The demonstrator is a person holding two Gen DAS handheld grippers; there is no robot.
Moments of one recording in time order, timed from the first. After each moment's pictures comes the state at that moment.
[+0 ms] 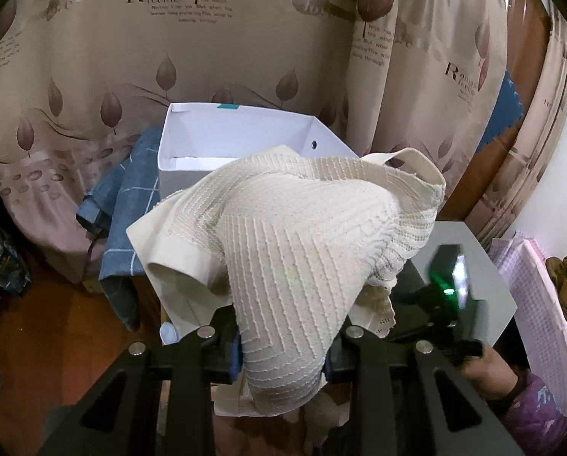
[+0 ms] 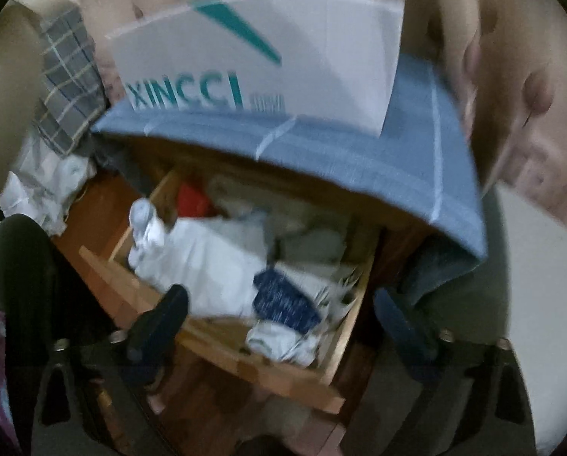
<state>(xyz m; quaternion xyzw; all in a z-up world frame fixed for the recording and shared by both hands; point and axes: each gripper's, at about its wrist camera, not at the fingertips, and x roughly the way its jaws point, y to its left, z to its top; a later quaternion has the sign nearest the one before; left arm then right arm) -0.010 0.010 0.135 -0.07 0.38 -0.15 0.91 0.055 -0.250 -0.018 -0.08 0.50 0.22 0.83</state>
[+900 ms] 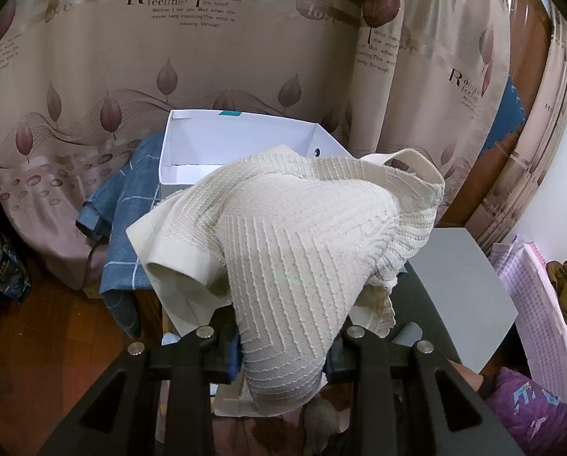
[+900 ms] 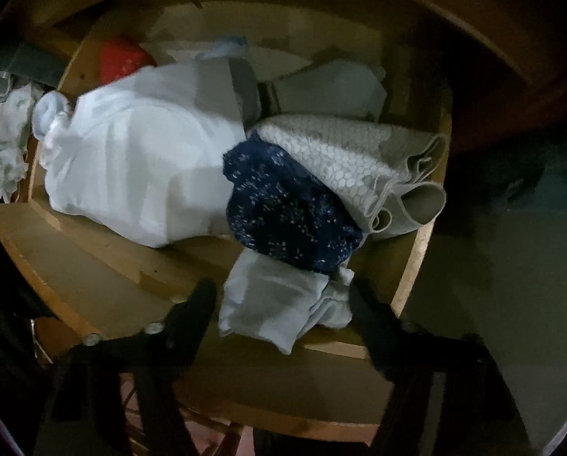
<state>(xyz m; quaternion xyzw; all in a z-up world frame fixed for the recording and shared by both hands) 0.002 0.010 0.139 -0.07 0.38 -0.15 0.91 0.095 -0.214 -0.161 -0.11 0.72 0.16 0.67</state>
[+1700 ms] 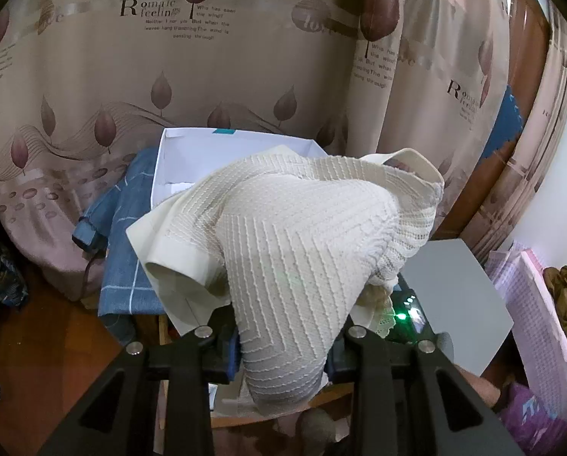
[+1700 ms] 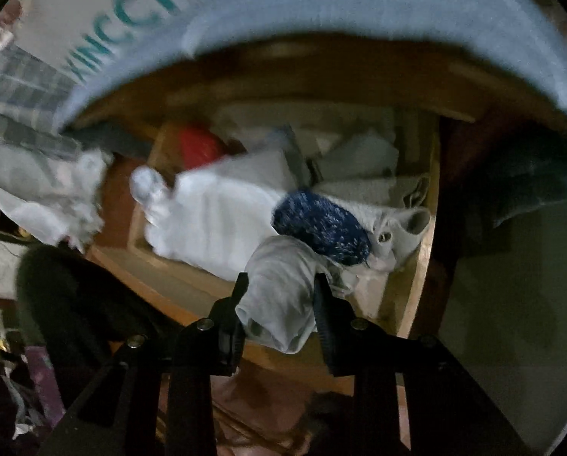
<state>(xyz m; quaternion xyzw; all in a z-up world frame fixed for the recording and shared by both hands) 0.020 0.006 0.156 -0.08 0.37 -0.15 0.91 0.085 -0.256 -0.067 0.06 0.62 0.25 0.74</state>
